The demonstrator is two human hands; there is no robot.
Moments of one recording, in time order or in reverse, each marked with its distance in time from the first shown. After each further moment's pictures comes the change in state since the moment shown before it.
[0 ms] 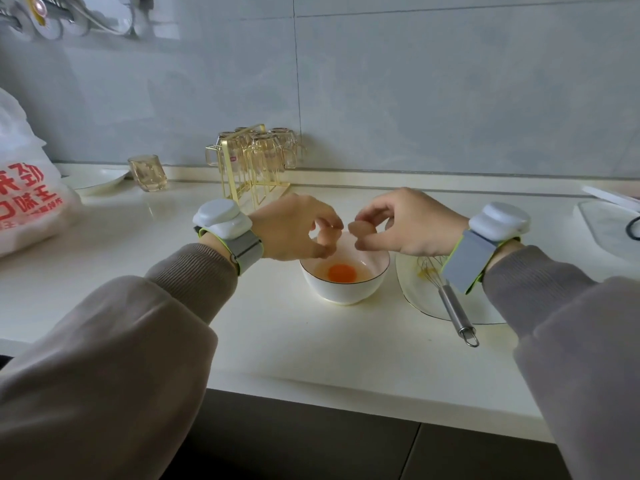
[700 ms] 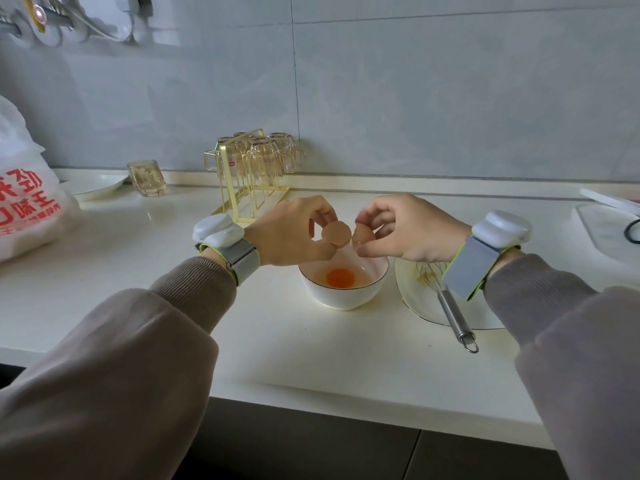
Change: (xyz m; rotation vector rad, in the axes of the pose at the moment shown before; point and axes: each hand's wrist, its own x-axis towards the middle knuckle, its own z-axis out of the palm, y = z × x) left_hand 0.005 -0.002 0.010 -0.196 0.122 -0.043; right_hand 0.002 0.007 0.004 0.175 0.023 0.032
